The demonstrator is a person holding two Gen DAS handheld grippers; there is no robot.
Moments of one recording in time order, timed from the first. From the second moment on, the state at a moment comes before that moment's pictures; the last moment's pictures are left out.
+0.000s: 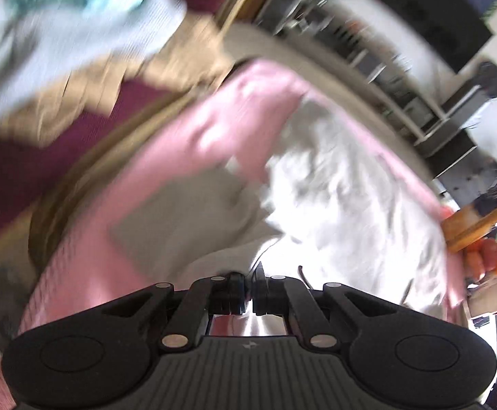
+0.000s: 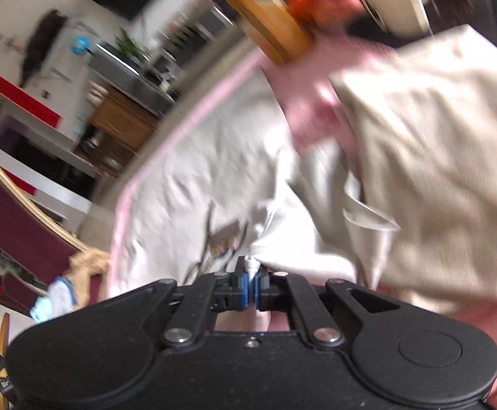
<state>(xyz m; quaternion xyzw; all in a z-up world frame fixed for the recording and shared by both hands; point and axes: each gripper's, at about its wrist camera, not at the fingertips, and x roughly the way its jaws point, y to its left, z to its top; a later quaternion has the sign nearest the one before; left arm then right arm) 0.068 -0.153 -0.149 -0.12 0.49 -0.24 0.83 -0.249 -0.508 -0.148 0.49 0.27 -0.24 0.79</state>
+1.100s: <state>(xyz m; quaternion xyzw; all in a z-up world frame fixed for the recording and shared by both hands) -0.052 -0.191 -0.137 0.10 0.47 -0.39 0.79 -0.240 -0.440 -0.151 0.41 0.37 -0.14 0.82</state>
